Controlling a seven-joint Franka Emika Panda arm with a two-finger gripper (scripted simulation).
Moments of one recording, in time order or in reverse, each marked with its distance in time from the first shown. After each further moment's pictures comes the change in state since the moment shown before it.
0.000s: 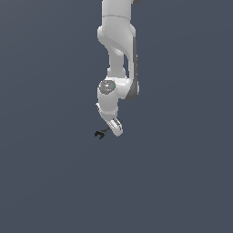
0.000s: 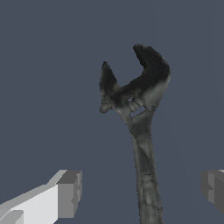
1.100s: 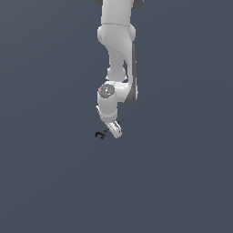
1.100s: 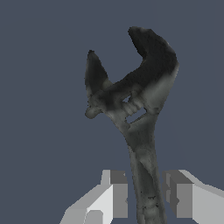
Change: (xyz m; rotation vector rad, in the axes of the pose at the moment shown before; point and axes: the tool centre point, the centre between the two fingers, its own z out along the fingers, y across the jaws) arm 0.002 0.003 0.022 -0.001 0.001 0.009
